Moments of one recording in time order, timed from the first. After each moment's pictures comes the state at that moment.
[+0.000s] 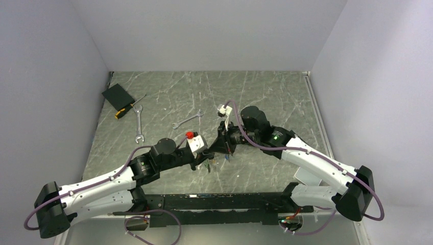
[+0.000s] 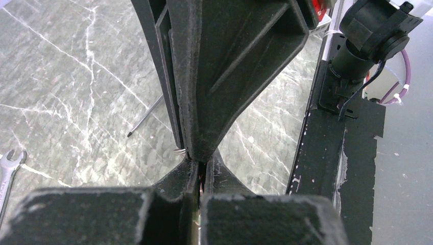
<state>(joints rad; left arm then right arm) -1.02 0.85 0.54 0.14 0.17 0.01 0.84 1.15 0.96 -0.29 -0.56 0.23</state>
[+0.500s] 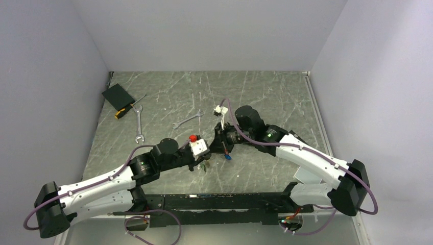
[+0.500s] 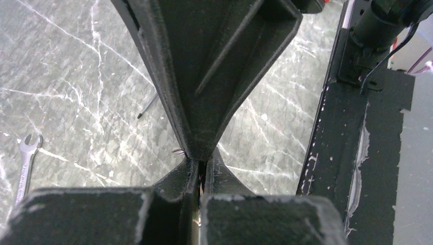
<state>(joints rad) -1.02 0.85 0.55 0.03 0.14 0.10 0.84 1.21 0.97 -0.29 -0.56 0.30</state>
